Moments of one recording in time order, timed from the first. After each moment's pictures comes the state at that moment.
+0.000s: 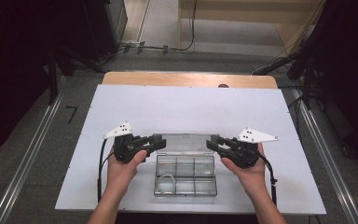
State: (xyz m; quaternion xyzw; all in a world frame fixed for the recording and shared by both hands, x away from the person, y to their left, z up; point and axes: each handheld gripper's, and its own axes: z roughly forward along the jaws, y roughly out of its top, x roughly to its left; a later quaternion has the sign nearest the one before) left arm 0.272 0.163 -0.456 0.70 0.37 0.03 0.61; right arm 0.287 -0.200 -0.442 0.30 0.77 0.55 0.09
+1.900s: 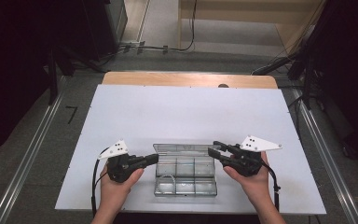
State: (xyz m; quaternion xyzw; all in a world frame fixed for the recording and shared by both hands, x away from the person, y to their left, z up) left arm 0.227 0.170 -0.472 0.72 0.38 0.04 0.58; right arm 0.268 -0.208 -0.445 0.30 0.77 0.56 0.09
